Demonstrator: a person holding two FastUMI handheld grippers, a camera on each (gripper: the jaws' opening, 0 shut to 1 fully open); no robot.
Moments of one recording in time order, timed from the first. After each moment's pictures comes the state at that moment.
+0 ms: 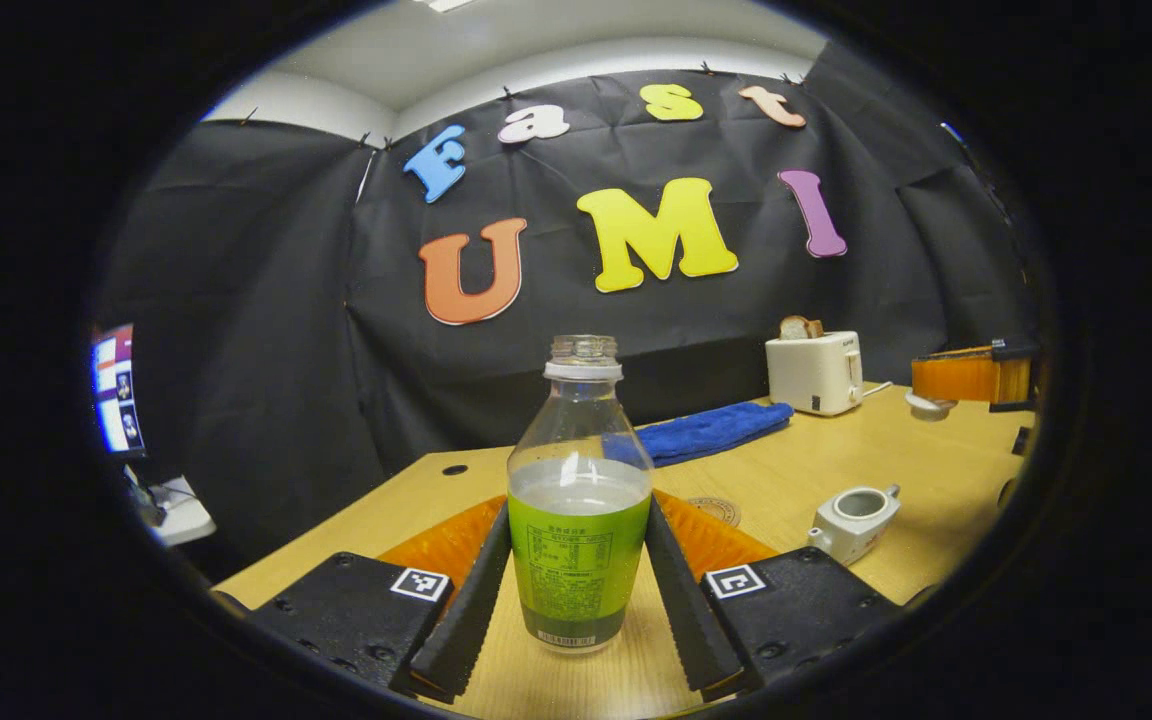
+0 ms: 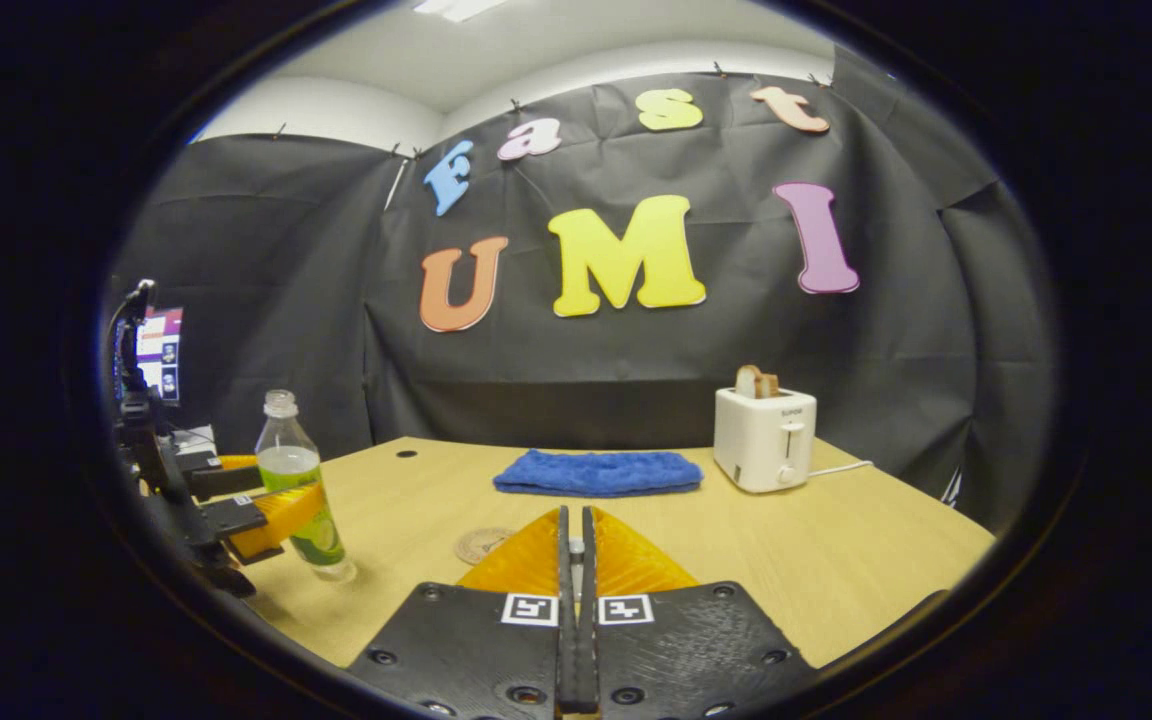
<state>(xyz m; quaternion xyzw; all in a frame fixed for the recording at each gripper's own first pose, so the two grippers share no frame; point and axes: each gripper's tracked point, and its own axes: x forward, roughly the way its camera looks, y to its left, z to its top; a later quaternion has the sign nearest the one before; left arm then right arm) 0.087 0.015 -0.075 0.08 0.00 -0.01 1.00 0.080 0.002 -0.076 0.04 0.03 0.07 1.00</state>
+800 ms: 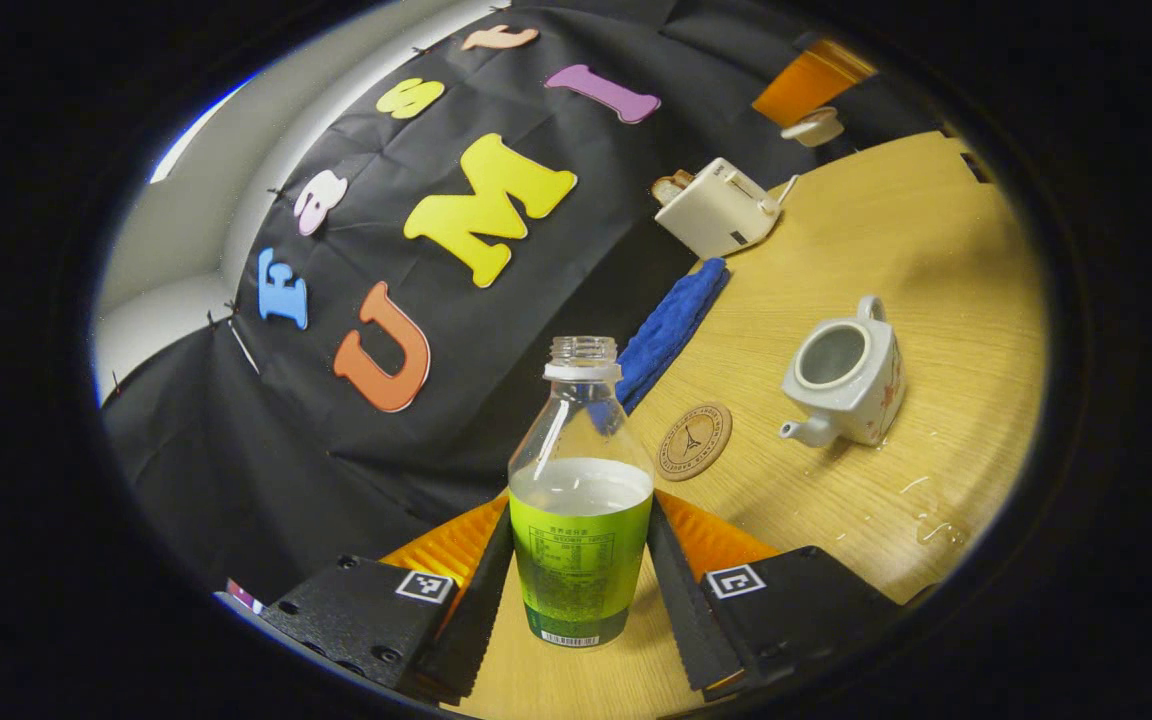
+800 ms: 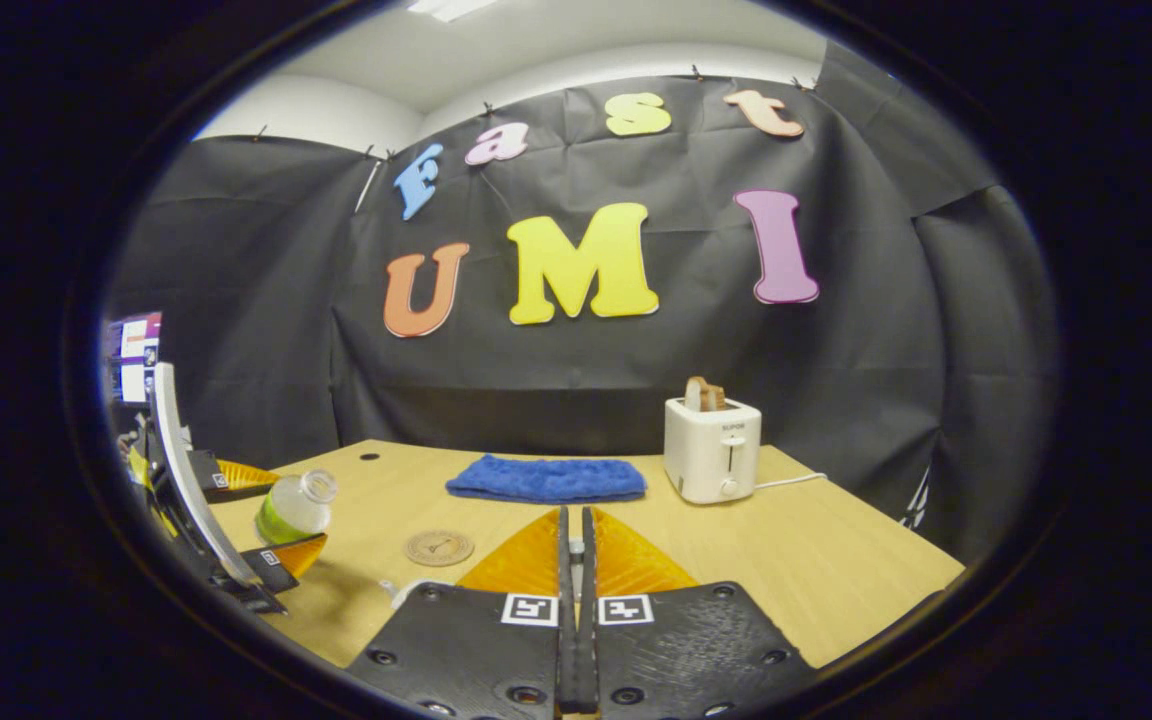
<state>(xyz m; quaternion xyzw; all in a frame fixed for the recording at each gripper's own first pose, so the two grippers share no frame) 0.099 -0.033 -0.094 0.44 0.07 -0.02 0.90 0.076 -0.057 -0.059 0.04 0.03 0.03 1.00</state>
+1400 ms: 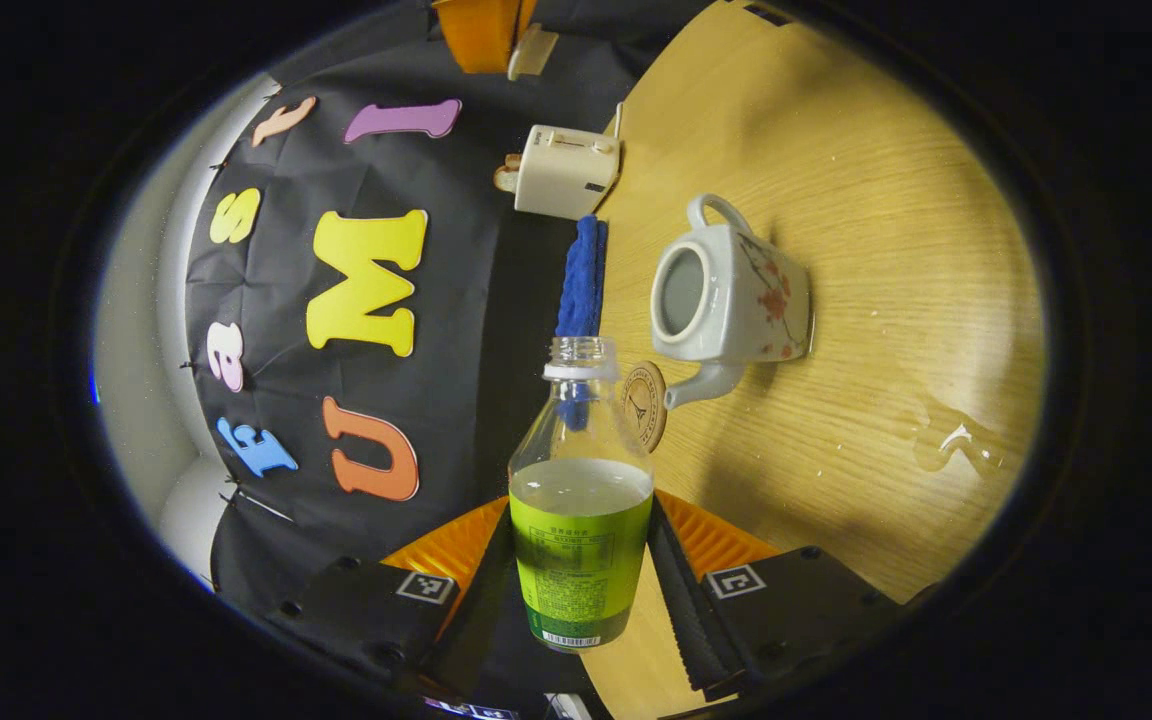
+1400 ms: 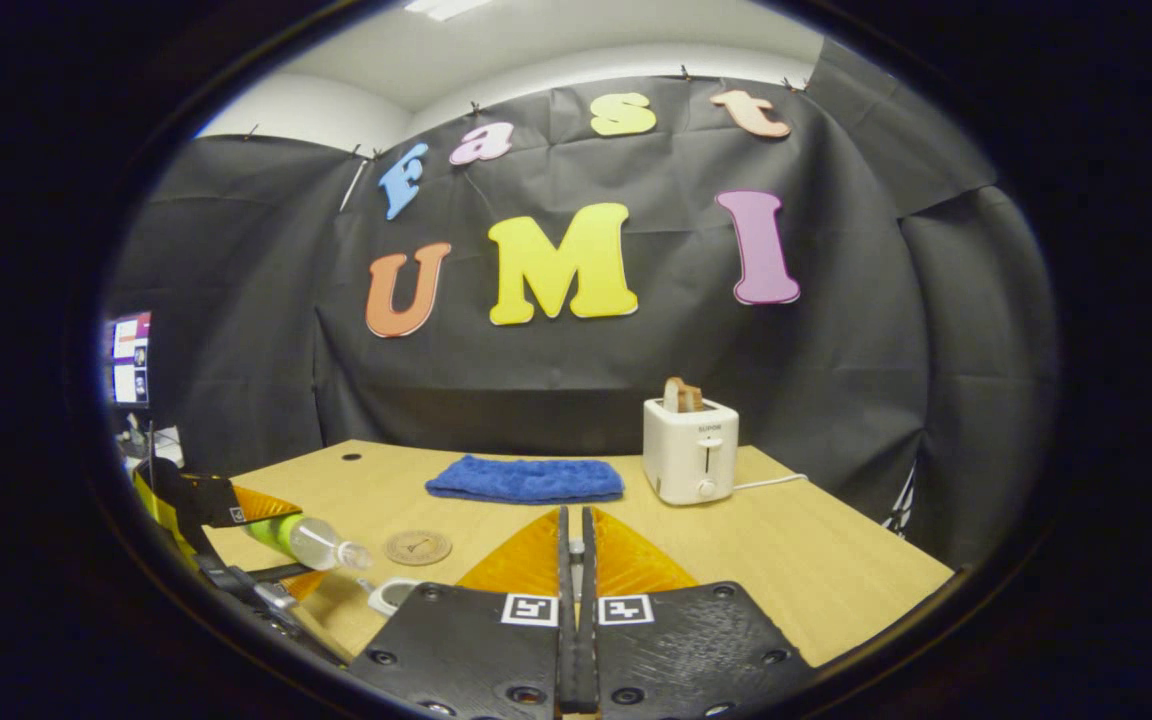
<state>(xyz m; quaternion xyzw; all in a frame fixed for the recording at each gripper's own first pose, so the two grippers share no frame) 0.109 -0.057 -0.111 0.64 0.11 -0.06 0.76 0.075 -0.075 -0.057 0.04 0.03 0.01 1.00</state>
